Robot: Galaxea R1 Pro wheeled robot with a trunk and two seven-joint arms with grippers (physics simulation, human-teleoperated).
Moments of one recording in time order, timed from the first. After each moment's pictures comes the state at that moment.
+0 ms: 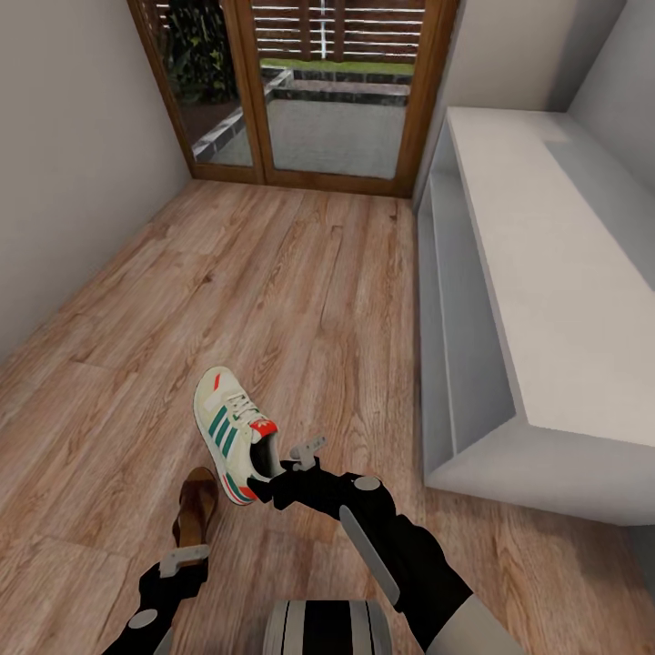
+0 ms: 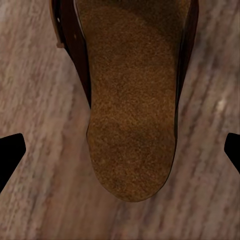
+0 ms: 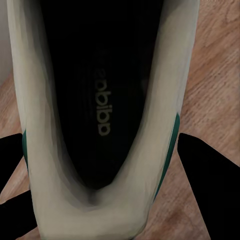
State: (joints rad) left arm -0.42 0.06 0.11 -0.42 -0.03 -0.17 0.11; right arm -0.55 0.17 0.53 -1.13 -0.28 0.46 0.30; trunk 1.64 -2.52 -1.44
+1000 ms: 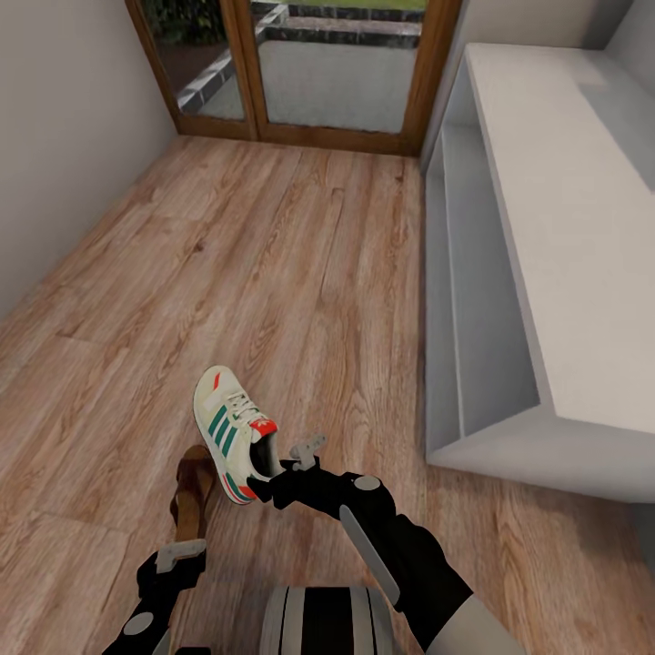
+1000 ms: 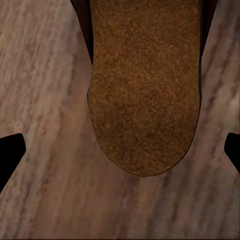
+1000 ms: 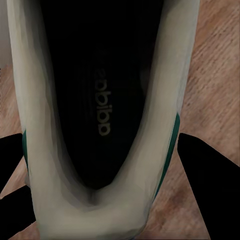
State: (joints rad) left arm -0.41 0.06 0.12 -0.42 -0.03 -0.29 0.11; right arm -0.55 0.17 0.53 -1.13 -0.28 0.46 0.30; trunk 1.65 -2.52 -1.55
